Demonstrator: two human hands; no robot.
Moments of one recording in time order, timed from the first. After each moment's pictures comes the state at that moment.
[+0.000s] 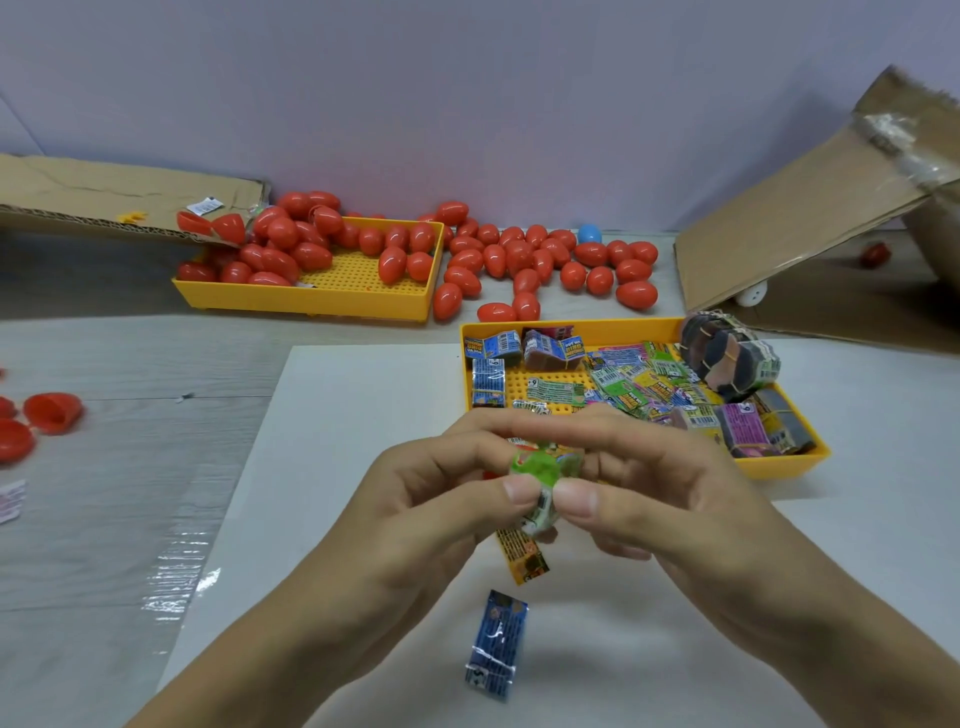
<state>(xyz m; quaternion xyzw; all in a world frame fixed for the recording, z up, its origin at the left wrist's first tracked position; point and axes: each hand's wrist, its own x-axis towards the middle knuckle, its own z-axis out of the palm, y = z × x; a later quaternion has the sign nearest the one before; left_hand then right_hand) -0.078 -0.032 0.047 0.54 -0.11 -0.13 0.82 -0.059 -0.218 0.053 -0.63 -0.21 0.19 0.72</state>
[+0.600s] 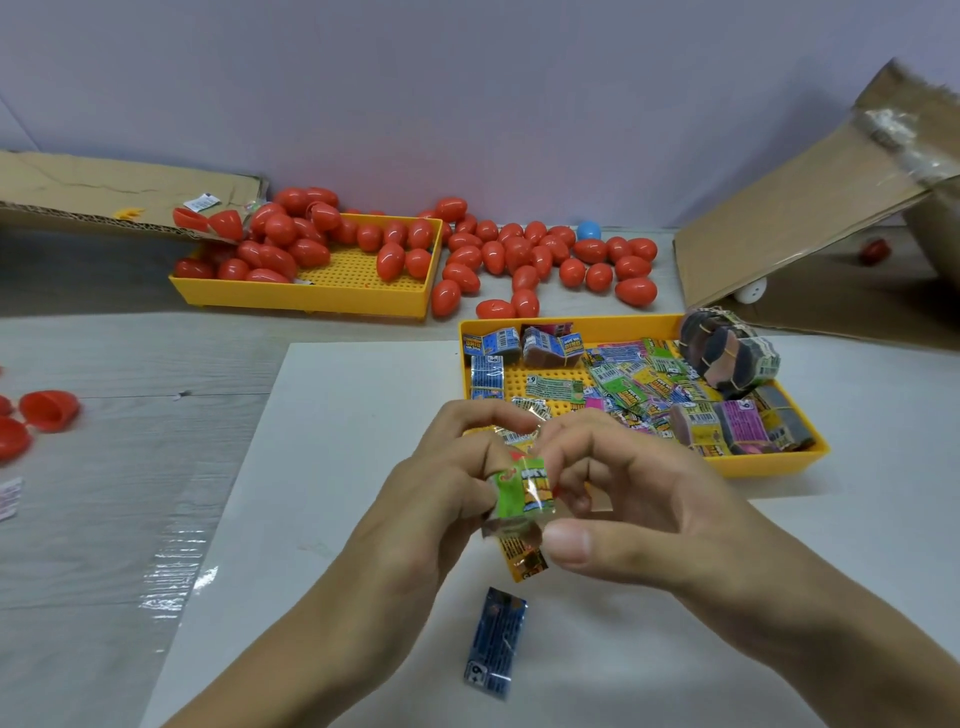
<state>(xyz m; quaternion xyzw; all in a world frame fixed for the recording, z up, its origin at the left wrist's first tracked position) -0.056 -0.039 0.019 0.67 -0.05 -0.06 0.73 -0.063 -0.216 0.055 -0.66 -0.21 0.23 0.68</state>
